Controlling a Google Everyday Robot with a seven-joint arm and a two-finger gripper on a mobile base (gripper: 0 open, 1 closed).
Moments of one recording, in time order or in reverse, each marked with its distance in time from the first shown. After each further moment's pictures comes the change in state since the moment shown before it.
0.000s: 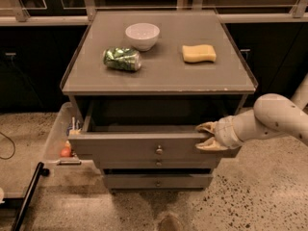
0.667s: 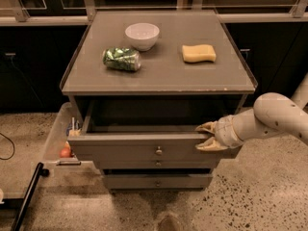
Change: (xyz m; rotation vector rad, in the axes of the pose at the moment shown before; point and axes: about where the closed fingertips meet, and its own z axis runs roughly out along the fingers) arm -0.002 -0.001 -0.003 -0.001 -0.001 0.000
